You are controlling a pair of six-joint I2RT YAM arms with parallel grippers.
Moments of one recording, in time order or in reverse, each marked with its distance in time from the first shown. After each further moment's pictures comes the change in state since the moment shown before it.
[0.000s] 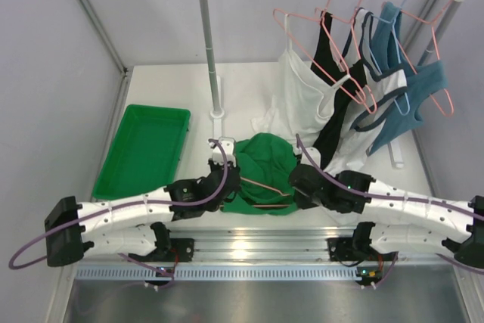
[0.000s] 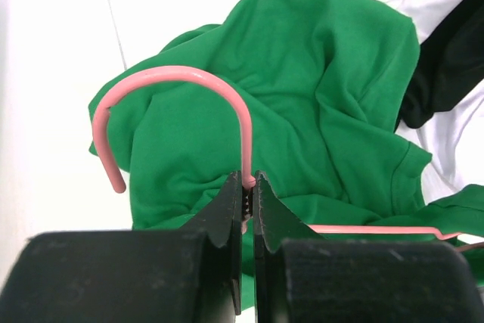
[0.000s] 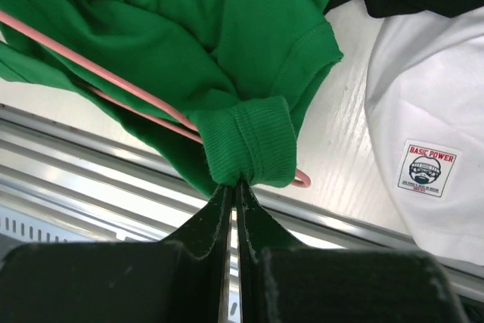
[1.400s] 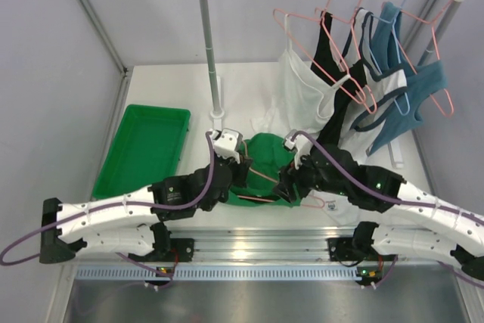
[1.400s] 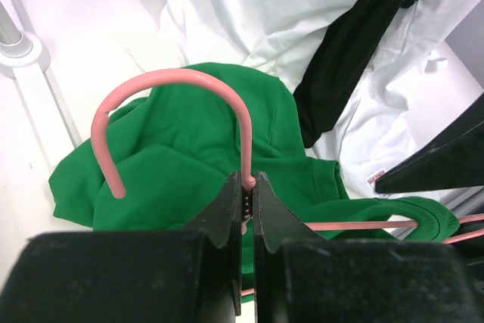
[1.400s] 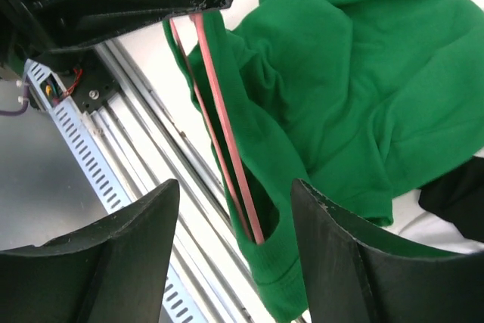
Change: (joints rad) left arm -0.109 -0.068 0.182 -0.004 0.026 0.148; right arm -0.079 -0.122 0.127 0.247 -0.313 -0.559
